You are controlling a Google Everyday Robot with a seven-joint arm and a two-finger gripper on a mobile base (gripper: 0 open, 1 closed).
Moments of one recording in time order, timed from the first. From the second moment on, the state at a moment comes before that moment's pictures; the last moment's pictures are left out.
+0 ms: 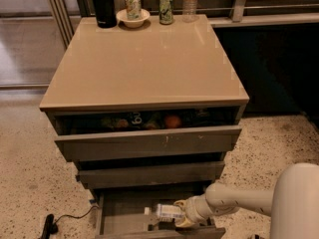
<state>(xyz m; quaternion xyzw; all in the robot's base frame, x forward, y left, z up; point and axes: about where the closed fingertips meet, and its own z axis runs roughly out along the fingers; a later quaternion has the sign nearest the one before) 0.460 -0.086 0.253 -0.70 0.65 0.19 0.24</state>
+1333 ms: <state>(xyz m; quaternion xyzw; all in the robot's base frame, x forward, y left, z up) 0.486 -0.064 0.174 -0.70 0.65 0.19 0.23</state>
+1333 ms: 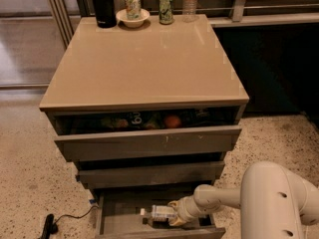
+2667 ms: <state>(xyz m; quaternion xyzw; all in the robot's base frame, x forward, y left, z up) 0.517 -0.067 0.126 -0.71 0.65 0.16 0.22</state>
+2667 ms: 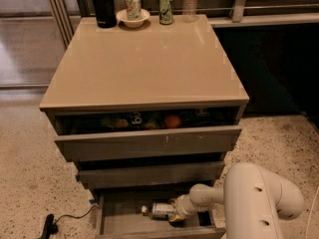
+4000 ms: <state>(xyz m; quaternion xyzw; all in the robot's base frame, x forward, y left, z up) 0.519 -0.066 0.122 -0.70 0.66 0.16 0.22</state>
